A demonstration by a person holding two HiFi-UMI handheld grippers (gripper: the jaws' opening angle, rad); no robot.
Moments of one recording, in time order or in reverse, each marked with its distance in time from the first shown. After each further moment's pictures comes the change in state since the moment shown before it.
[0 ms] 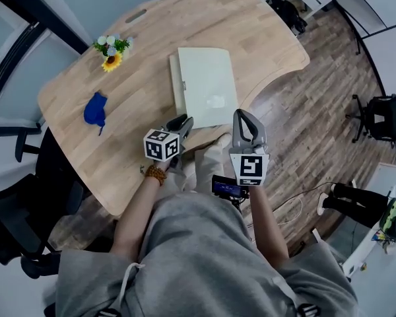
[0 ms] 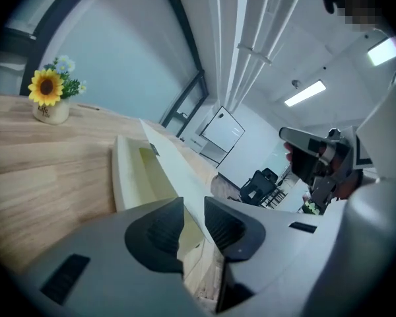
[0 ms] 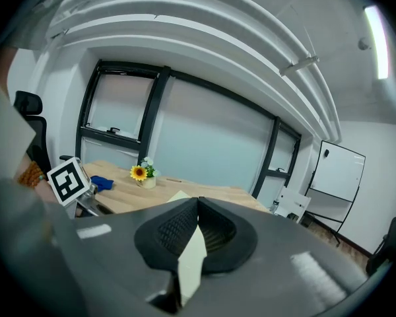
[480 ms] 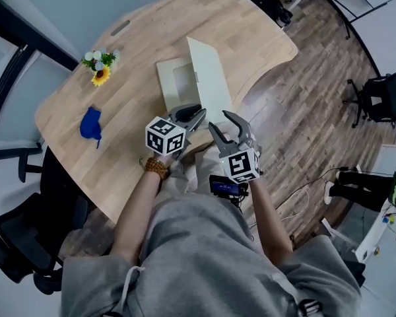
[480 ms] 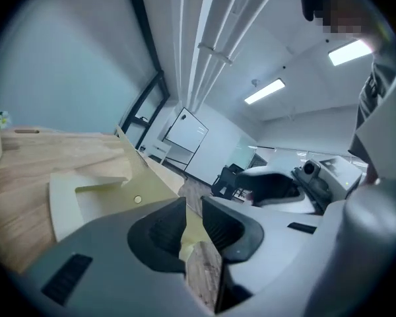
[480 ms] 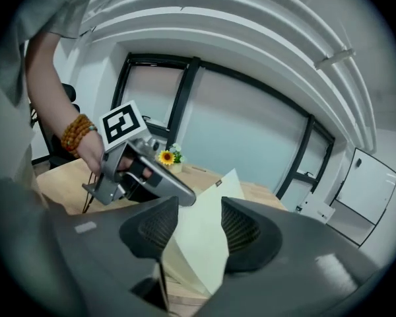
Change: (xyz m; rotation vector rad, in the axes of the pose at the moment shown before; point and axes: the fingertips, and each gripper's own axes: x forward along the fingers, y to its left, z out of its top) left arm 0.027 -0.088 0.071 0.203 -0.011 -0.279; right arm 0.001 0.039 -0.042 -0.120 0.082 0.235
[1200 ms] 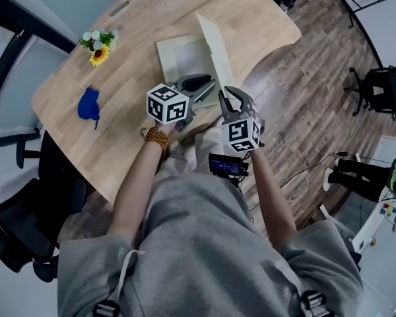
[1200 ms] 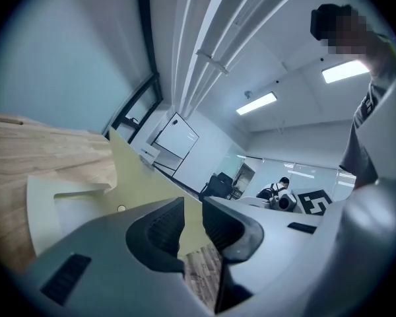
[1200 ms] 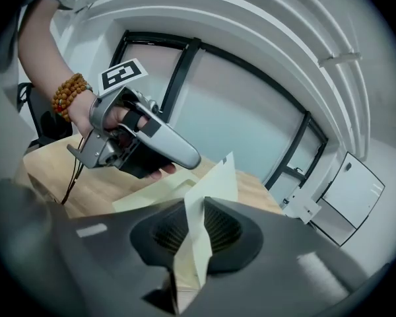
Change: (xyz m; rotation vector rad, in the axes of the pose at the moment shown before) left arm 0.017 -0.014 0.030 -0.048 -0.055 -0.132; right arm 0.020 -0.025 -0.043 -0.062 0.122 -0.090
